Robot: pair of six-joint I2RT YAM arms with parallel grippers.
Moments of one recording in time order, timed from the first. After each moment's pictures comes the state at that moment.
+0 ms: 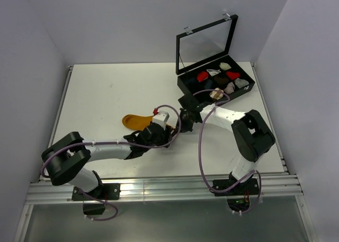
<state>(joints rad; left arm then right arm) -0.99 1.49 0.64 0.25 -0.26 -0.53 0.59 1.71 1.02 -0.44 -0.14 0.93</state>
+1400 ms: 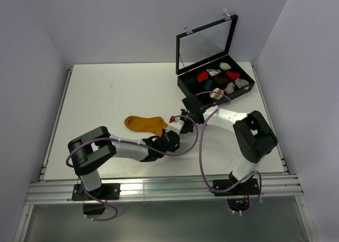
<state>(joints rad) -1.14 1.76 0.79 0.28 -0.50 -0.40 0.56 1.70 0.98 -0.38 -0.25 0.91</state>
